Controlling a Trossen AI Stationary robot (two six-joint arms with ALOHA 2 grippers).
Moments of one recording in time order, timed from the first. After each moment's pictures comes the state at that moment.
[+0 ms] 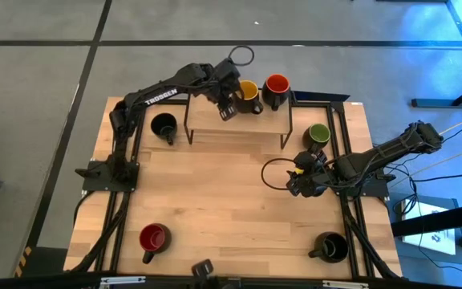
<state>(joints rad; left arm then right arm) 0.49 1.97 2.05 -1.11 -0.12 0.07 0.38 1.14 0.82 -0.87 0.59 1.00</state>
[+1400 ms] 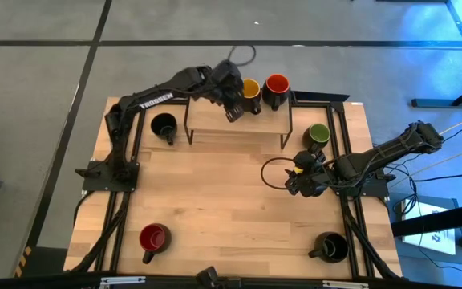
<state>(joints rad) 0.45 1.91 2.02 -0.97 -0.10 -0.01 0.38 1.14 0.82 -0.83 0.63 0.99</state>
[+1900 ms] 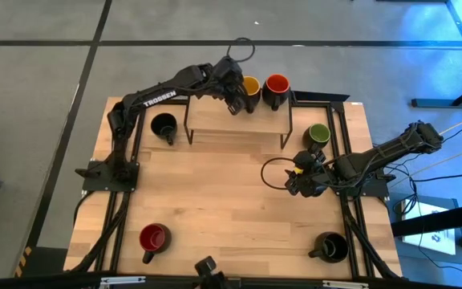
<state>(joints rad) 0.48 1.94 2.01 -0.90 -0.21 -0.02 0.38 1.14 0.82 -0.83 0.62 0.99</state>
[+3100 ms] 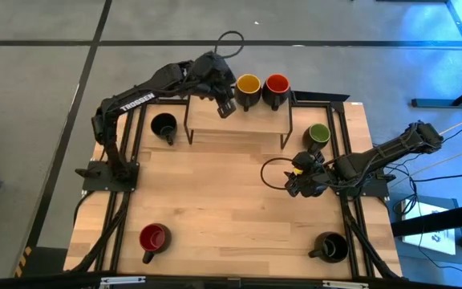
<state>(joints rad) 0.42 1.78 2.02 -0.97 -0.14 0.04 0.38 1.14 0.82 -0.81 0.58 0.99</state>
